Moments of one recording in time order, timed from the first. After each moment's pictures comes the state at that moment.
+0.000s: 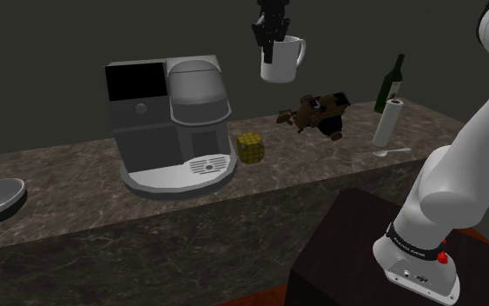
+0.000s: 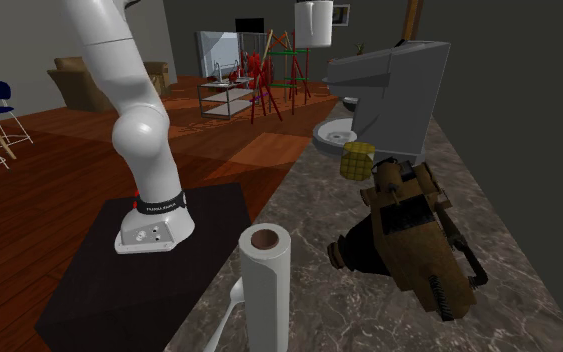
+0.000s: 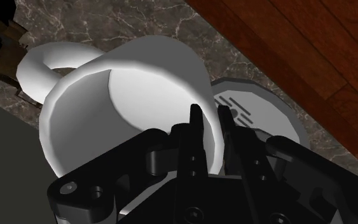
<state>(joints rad) 0.01 -0.16 0.16 -1.46 0.01 1.33 0.15</state>
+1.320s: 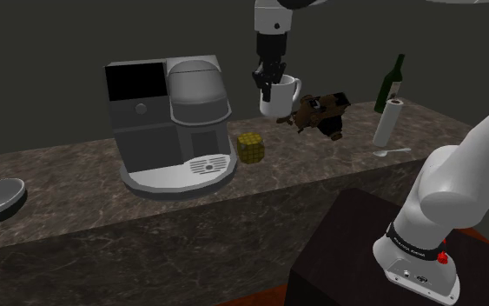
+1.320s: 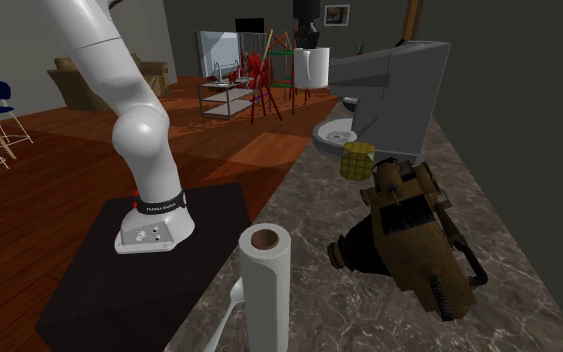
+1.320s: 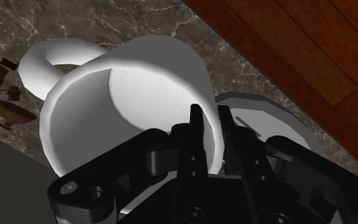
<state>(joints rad) 0.02 -0.28 0.16 -1.86 0.03 1.62 0.14</state>
